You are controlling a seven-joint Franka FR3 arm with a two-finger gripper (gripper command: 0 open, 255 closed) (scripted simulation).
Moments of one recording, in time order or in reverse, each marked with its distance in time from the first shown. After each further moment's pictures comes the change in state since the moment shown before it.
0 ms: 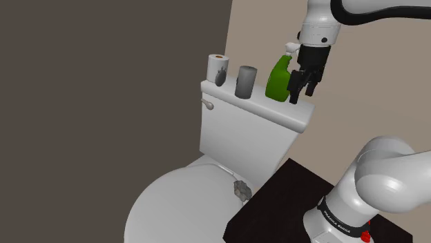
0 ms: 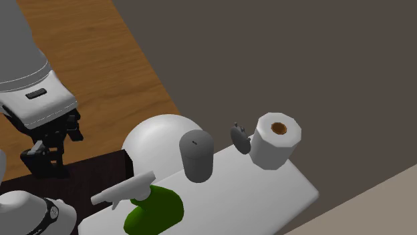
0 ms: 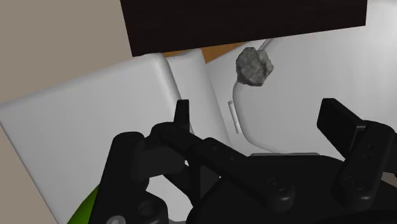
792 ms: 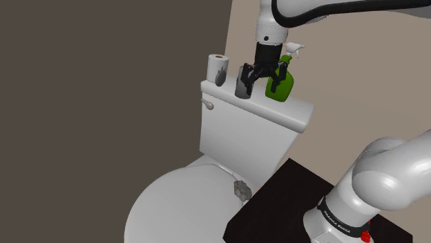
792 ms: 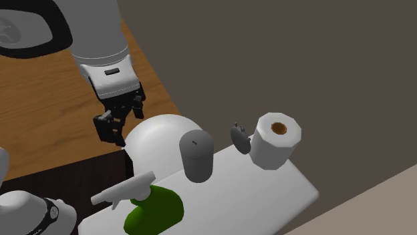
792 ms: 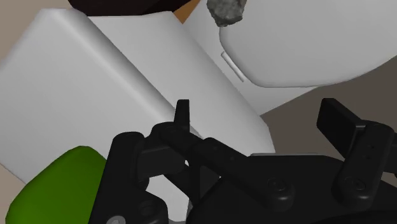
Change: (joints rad) arm -0.085 0.336 0.160 0.180 0.080 0.207 0.452
